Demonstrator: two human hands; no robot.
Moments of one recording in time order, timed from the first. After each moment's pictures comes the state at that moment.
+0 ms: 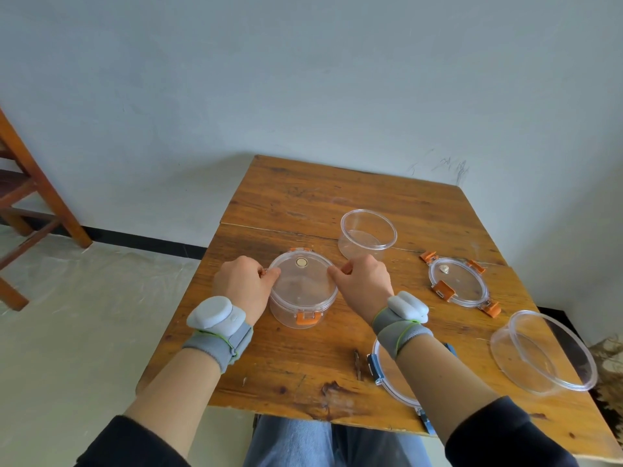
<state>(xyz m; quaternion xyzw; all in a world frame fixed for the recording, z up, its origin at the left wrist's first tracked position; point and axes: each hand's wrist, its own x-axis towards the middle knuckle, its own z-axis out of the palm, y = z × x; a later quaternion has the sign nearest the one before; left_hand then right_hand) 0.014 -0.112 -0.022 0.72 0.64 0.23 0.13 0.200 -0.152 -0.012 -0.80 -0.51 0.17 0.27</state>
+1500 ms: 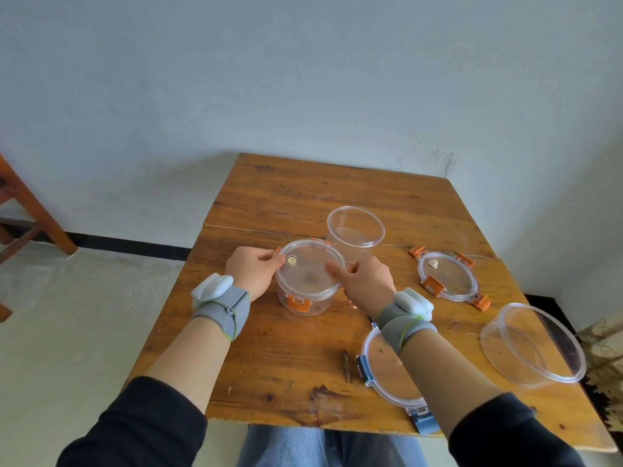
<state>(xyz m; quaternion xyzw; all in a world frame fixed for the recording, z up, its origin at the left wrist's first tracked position) 0.051 -0.089 -0.013 0.64 0.60 0.29 0.39 0.230 -0.153 -0.017 -0.81 -0.45 0.26 0.27</state>
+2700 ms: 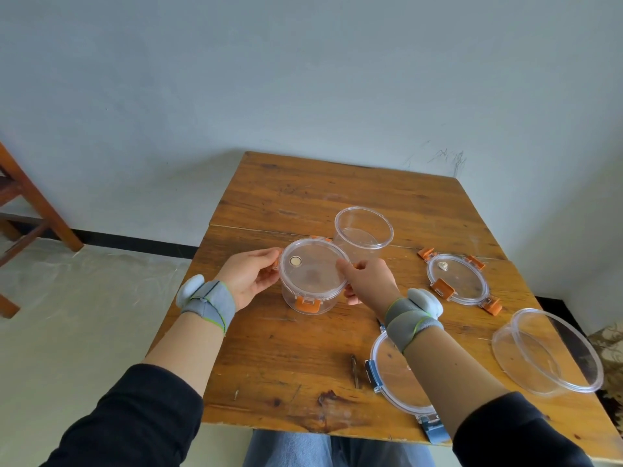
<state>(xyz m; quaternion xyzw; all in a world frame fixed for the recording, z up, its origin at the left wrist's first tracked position) 0.033 -0.068 -0.022 0.34 0.51 0.33 0.72 0.229 -0.138 -0.021 -0.78 -0.36 0.38 0.35</state>
